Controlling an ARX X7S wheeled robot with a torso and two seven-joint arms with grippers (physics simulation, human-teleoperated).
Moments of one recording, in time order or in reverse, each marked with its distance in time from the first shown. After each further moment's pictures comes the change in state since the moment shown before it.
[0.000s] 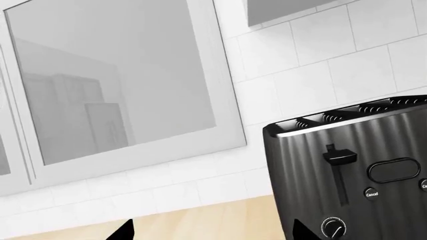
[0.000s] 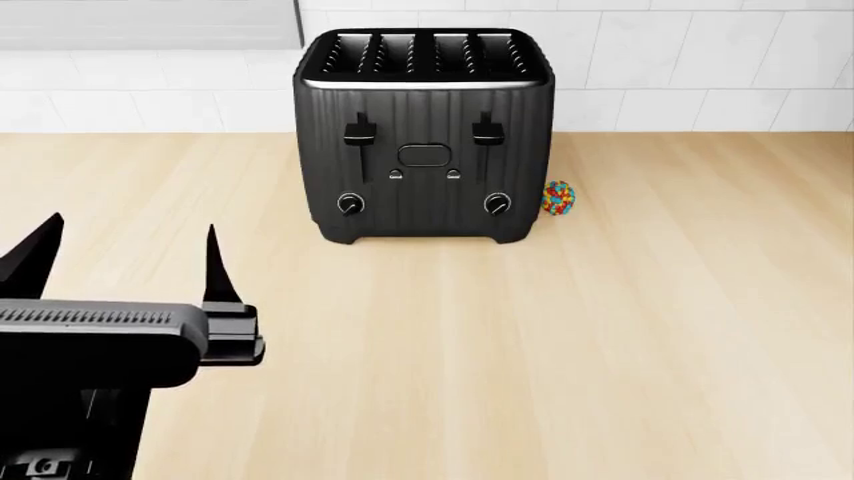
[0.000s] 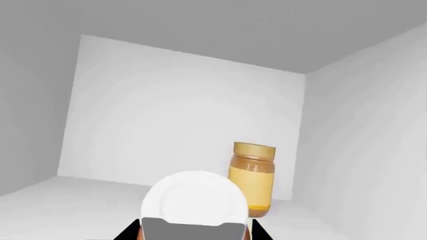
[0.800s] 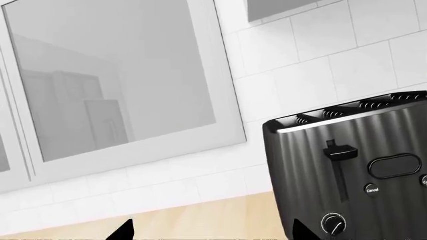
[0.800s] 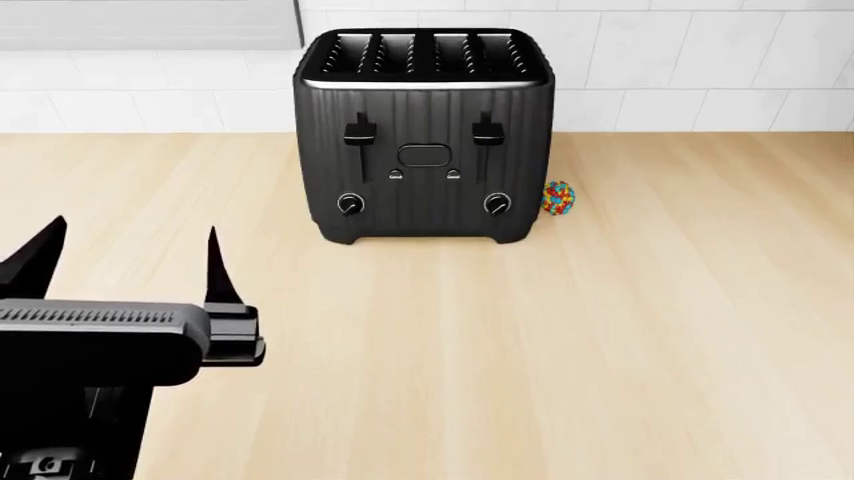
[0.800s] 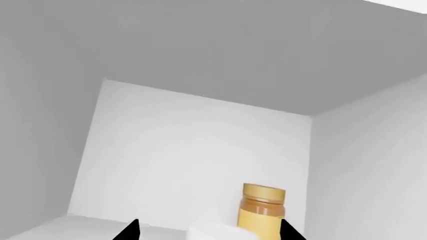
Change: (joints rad) left arm 0.000 -0.003 0.013 -0.010 0.000 0.010 -0.002; right arm -0.008 0.000 -0.178 0.042 0.152 -0.223 -0.023
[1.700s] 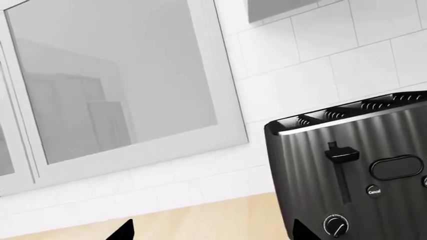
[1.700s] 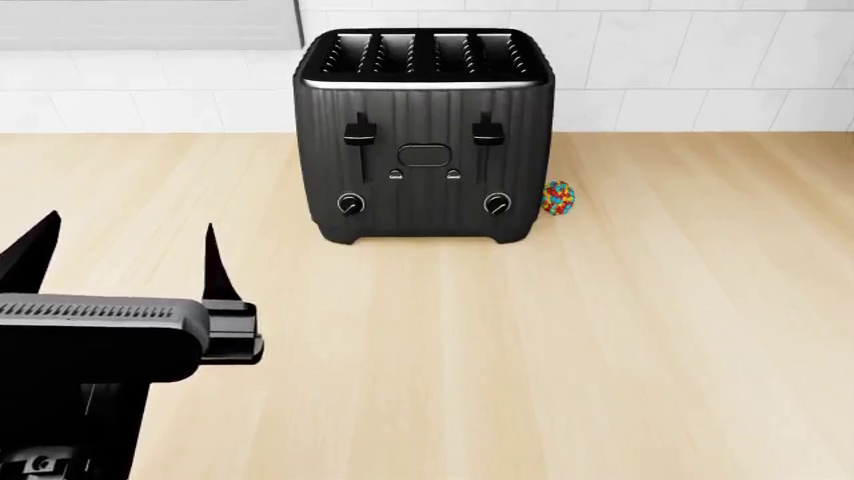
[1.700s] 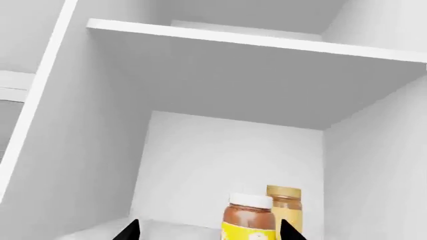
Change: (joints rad) left arm -0.052 -0.009 0.005 0.021 -0.060 -0.041 -0.036; right arm -0.327 0.305 0.312 -1.288 0.300 0.642 0.504
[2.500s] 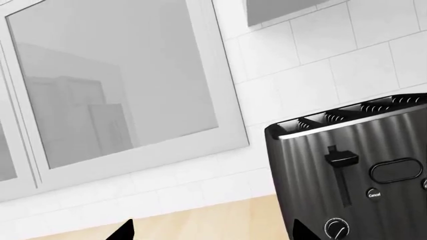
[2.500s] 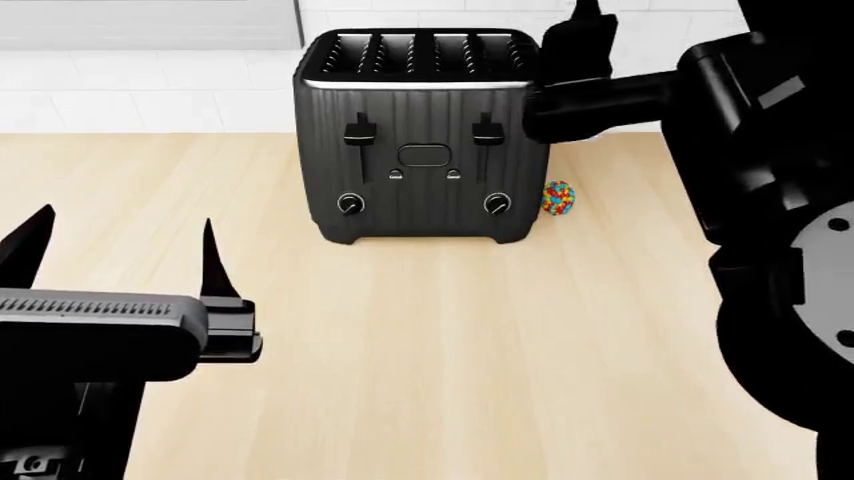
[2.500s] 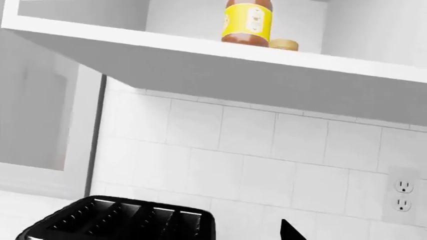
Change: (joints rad) left arm -0.061 -0.018 0.023 0.018 -0.053 -0.020 -0.034; right arm -0.656 0.182 0.282 -0.691 0.562 0.228 0.551
